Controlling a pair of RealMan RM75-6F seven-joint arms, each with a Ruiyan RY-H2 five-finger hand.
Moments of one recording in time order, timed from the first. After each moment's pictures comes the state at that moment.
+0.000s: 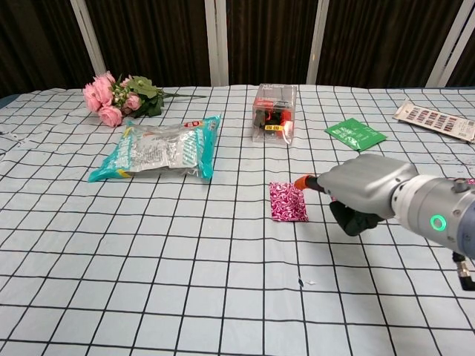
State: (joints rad) left arm -0.01 -1.00 -0.04 -1.78 1.44 1.51 0.12; right arm 0.78 -1.59 0.08 -1.78 -0.71 1.17 -1.03
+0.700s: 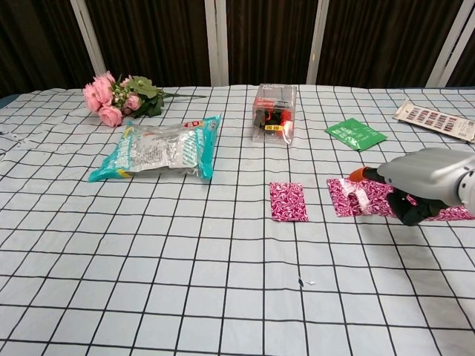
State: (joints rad) left arm -0.01 -1.02 -0.04 -1.79 1.42 1.52 0.18; right arm 0.73 -1.46 0.03 -1.74 -0.71 1.11 -0.88
